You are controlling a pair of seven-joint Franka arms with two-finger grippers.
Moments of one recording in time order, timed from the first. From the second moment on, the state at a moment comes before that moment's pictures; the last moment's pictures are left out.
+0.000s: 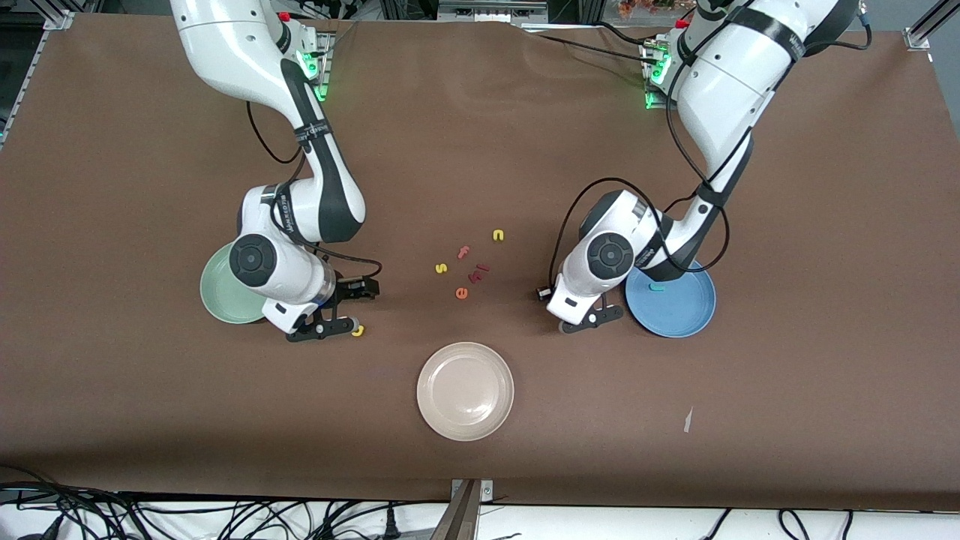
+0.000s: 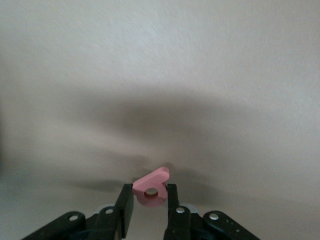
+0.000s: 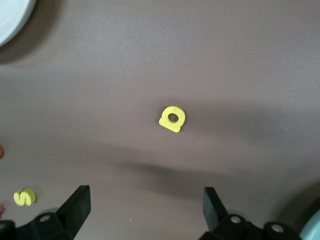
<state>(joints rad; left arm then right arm) -0.21 0.77 -0.32 -1.58 0.13 2.24 -0.87 0.66 0.70 -0.37 -1.58 0.42 2.15 -0.03</state>
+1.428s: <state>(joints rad) 0.11 0.68 -0.32 -1.61 0.14 1.97 -0.17 0.60 0.88 -0.36 -1.36 0.39 2.15 -0.31</state>
